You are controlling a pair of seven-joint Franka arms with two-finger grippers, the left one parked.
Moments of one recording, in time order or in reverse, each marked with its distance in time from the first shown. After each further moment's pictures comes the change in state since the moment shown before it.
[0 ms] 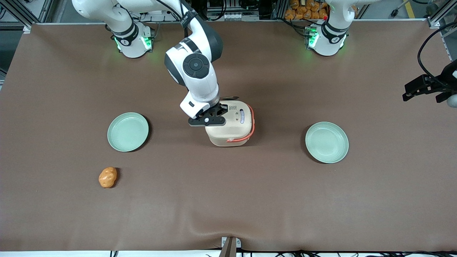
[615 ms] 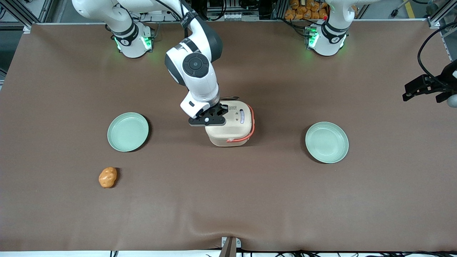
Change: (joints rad) arm 0.003 -0.006 -0.001 -0.024 0.000 0.037 0.006
